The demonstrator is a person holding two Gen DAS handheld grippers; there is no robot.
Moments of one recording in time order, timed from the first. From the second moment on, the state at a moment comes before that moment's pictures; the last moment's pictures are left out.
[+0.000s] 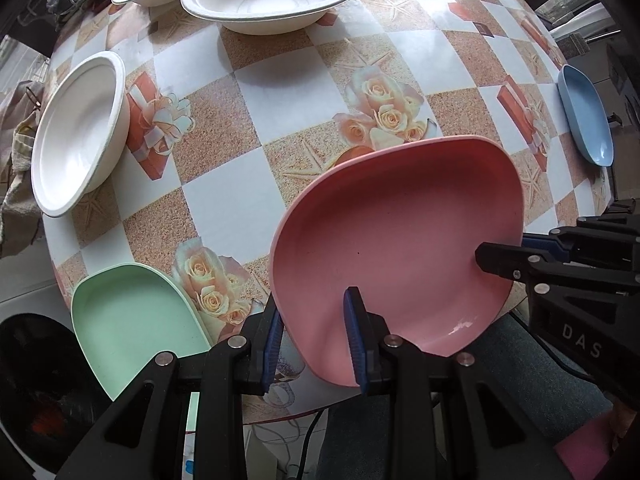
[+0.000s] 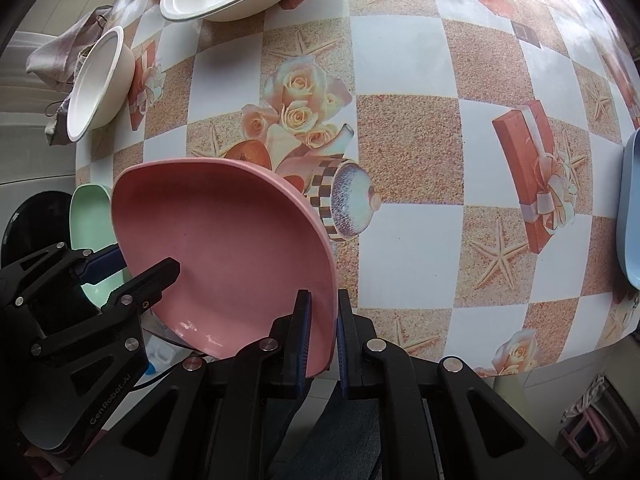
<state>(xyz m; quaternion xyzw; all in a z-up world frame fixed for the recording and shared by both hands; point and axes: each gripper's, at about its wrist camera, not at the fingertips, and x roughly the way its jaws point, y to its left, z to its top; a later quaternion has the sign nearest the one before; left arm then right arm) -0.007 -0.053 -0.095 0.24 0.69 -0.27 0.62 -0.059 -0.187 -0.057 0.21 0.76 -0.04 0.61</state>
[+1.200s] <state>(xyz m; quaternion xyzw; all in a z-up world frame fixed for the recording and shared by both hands) -0.016 -0.047 -0.097 0.25 0.70 -0.27 0.61 -0.089 -0.164 -0.092 0.23 0.78 -0.01 0.59</state>
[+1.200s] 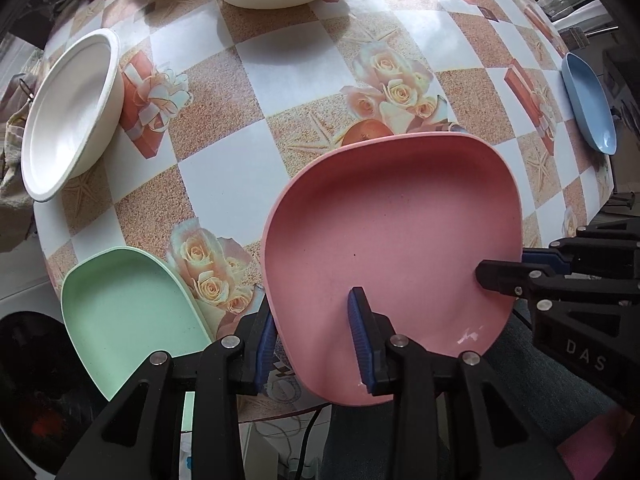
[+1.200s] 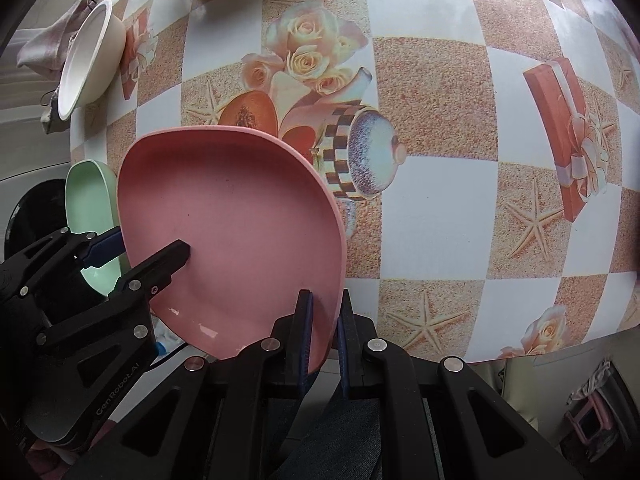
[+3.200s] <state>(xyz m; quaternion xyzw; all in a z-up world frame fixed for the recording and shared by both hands) 0.035 0.130 -0.059 0.18 0.68 -0.10 0.70 0.031 0.018 -0.108 0.16 0.79 0.13 0.58</state>
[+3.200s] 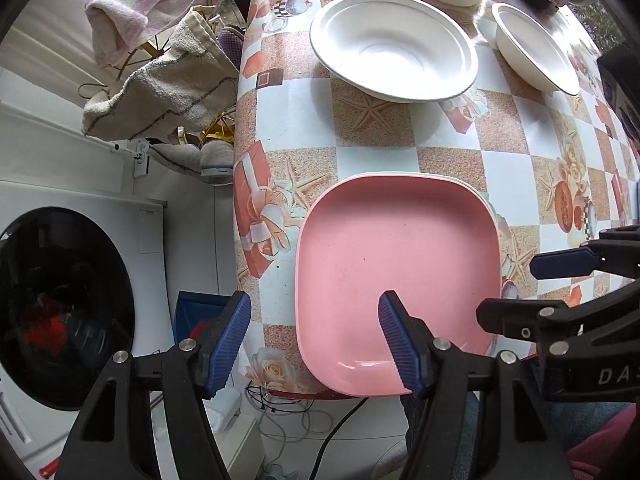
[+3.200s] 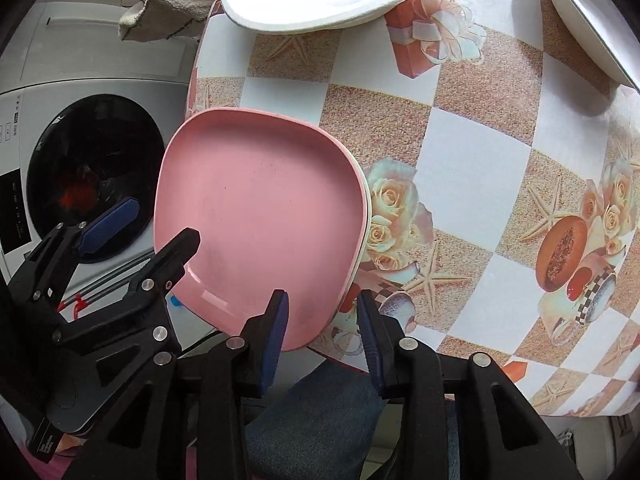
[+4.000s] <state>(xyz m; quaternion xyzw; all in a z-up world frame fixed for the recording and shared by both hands) 0.008 -0.022 -0.012 0.24 0.64 -0.29 0.67 -0.066 -0.211 -0.102 0.34 0.72 -0.11 0.59</state>
